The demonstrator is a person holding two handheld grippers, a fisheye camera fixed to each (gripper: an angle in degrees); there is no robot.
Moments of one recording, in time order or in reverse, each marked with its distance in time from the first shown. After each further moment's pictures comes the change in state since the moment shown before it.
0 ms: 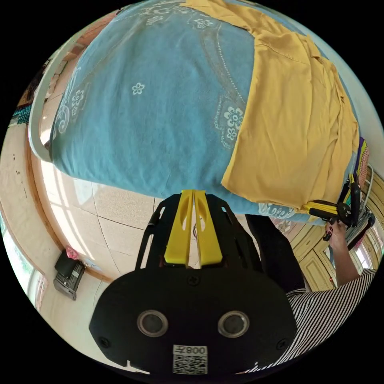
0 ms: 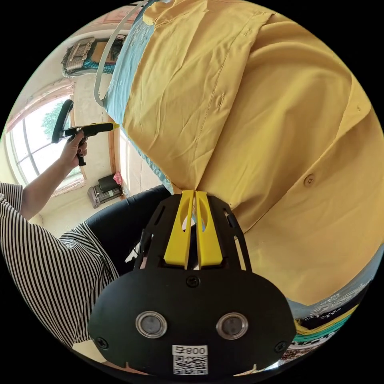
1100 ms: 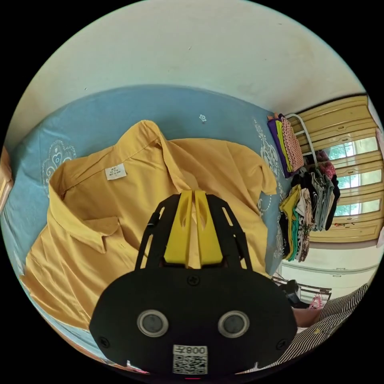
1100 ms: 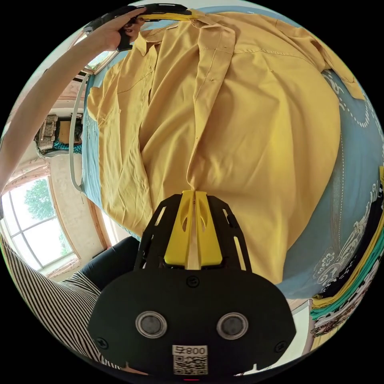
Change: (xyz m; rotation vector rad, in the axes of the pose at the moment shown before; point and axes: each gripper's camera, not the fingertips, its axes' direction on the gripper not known) left arm 0.379 -0.231 -0.174 0.369 0.244 0.730; right arm 0.034 0.065 -0.070 0.418 0.091 0.394
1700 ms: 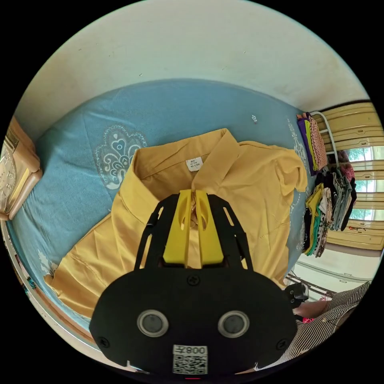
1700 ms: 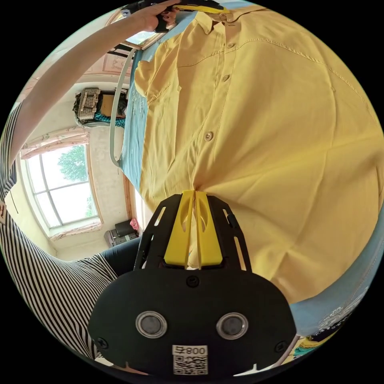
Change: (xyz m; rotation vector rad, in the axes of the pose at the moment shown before) left arm -0.060 -0.015 -0.034 -0.096 -0.145 -0.025; right arm -0.043 -0.005 -0.010 -0.113 -0.267 -0.229
